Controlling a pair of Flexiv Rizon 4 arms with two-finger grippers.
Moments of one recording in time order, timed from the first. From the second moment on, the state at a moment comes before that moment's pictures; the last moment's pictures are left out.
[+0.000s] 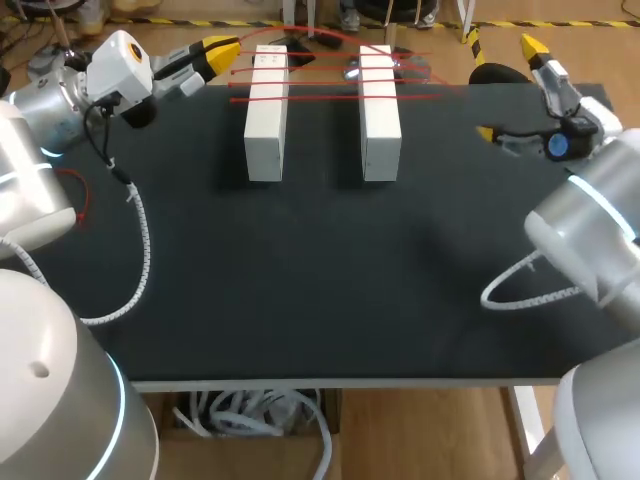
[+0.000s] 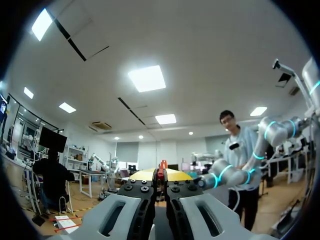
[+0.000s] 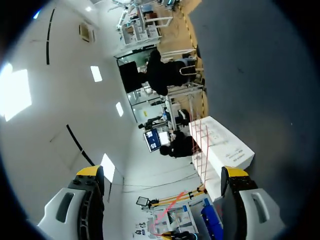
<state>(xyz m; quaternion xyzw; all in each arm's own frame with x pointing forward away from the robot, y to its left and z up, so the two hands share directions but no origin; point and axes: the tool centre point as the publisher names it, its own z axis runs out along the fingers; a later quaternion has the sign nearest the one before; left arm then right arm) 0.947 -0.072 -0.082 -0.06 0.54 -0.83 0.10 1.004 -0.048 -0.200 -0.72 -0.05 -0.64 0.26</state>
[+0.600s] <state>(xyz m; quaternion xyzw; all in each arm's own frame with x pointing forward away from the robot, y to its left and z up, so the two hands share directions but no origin) 0.947 -0.072 -0.082 -0.06 0.54 -0.83 0.10 0.967 0.021 -0.202 -0.72 -0.02 -0.64 0.27</state>
